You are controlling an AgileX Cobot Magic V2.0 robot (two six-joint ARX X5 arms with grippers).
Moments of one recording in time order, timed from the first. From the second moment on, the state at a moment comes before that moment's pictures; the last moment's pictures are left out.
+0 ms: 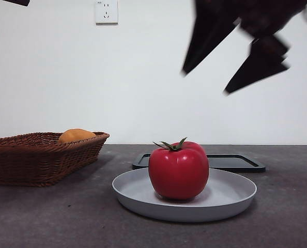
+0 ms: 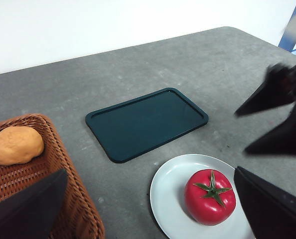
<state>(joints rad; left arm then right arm) -0.60 0.71 0.79 -0.37 0.05 -0.05 0.56 1.27 0.98 -0.50 -0.25 0.06</state>
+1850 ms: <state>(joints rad) -0.60 0.71 0.79 -0.37 0.05 -0.05 0.54 1.86 1.60 -0.76 -0.05 0.01</state>
